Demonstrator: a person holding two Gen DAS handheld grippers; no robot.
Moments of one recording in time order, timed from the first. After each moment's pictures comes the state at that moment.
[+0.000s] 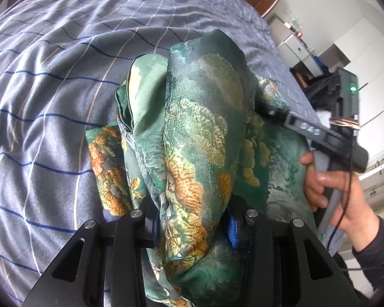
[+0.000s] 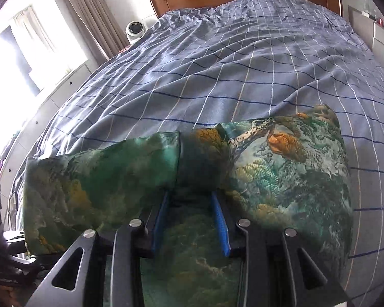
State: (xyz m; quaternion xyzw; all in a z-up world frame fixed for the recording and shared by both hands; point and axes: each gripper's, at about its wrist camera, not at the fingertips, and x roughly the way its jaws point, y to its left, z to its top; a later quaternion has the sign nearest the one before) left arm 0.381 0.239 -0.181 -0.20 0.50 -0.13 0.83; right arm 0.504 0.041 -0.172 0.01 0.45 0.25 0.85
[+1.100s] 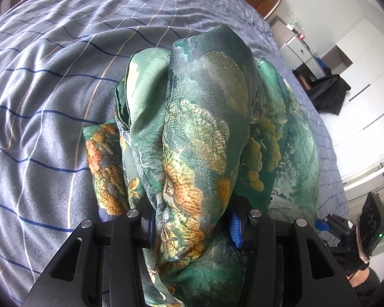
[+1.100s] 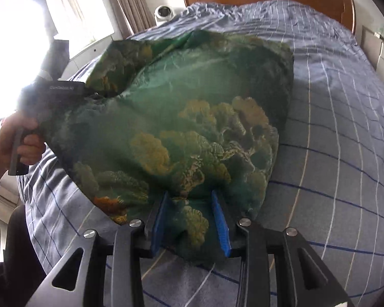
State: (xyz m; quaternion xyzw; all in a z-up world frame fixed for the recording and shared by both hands) left arm 0.378 0.229 -0.184 -0.20 0.49 -0.12 0.84; right arm 0.331 -0.046 -0.187 -0.07 0.45 0.30 0.84
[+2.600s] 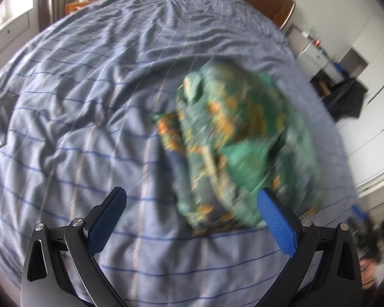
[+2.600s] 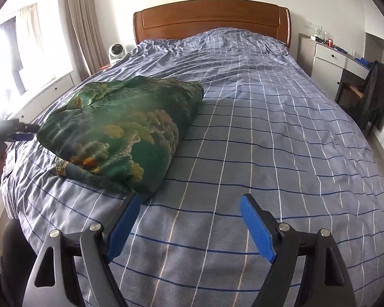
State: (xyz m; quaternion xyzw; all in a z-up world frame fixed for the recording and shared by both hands) left arm 0.274 0.260 -0.094 -0.18 0.48 -0.04 0.86; right arm 0.221 -0.158 -0.118 -0.04 0.37 0.16 0.91
